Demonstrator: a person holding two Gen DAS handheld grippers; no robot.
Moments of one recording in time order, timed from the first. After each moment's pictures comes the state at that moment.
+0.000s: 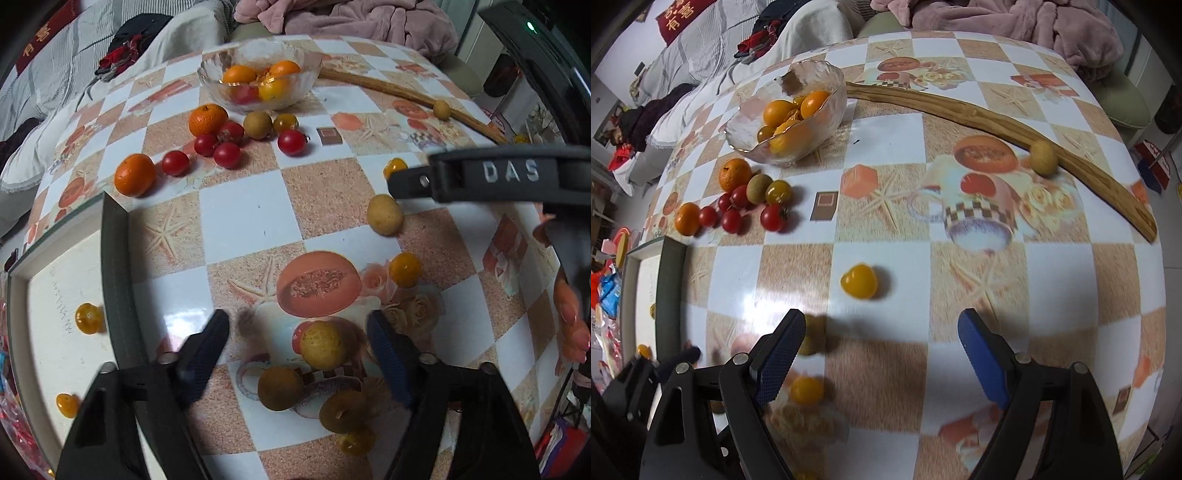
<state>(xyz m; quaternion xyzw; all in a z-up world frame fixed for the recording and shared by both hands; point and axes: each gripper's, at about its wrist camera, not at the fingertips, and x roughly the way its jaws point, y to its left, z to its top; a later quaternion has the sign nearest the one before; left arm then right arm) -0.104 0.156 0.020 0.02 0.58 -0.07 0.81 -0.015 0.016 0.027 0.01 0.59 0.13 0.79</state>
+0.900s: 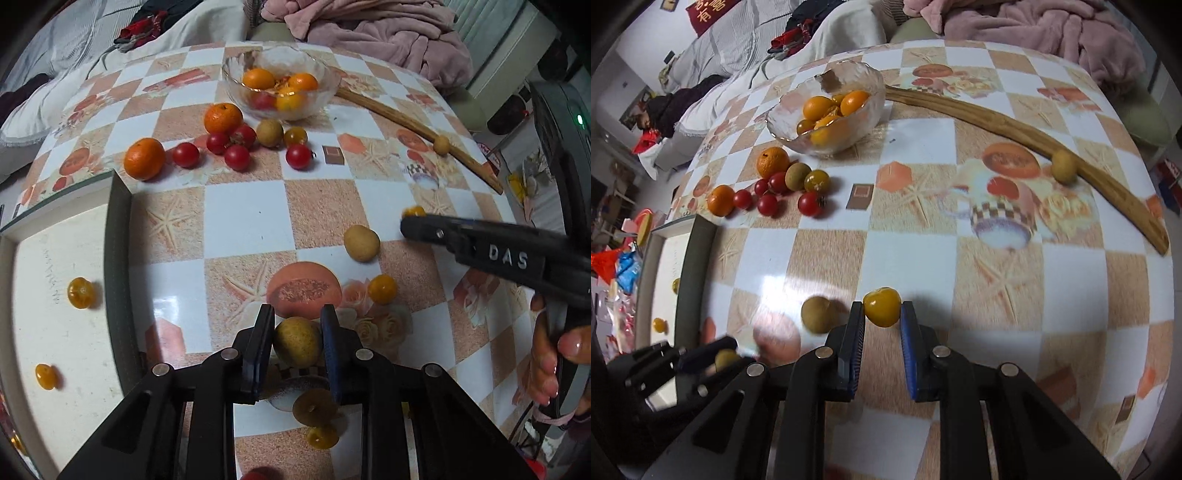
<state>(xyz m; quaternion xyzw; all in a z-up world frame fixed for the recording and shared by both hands) -0.106 0.170 0.041 -0.07 0.57 -0.06 0.82 -0.038 0.015 0.038 0.01 0.58 0.19 0.79</state>
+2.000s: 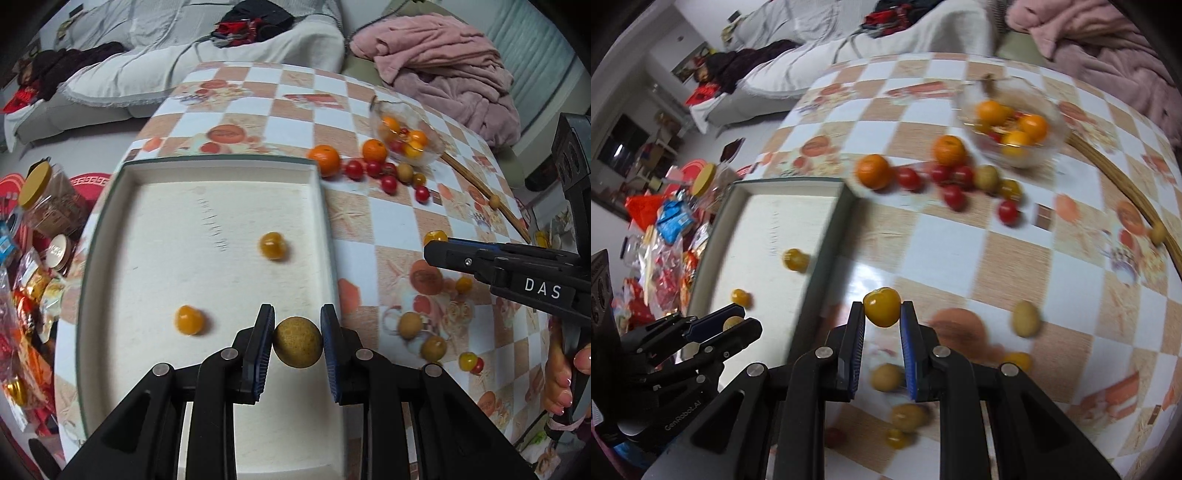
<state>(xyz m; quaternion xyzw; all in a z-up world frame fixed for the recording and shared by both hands) -0.178 0.303 0.071 -0.13 0.54 0.04 0.83 -0.086 0.150 0.074 -0.05 0.57 0.30 0.76</state>
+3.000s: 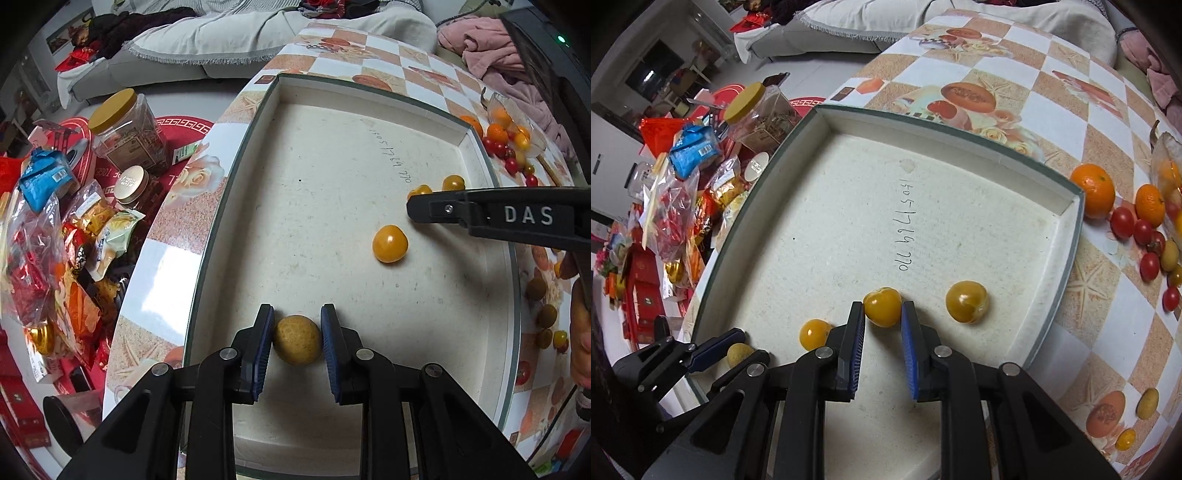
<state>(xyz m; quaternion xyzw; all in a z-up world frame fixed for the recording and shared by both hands) -0.236 0.387 0.020 -0.13 0.57 0.15 0.80 -0.114 0.312 0.018 -0.15 0.60 0.37 0.69</state>
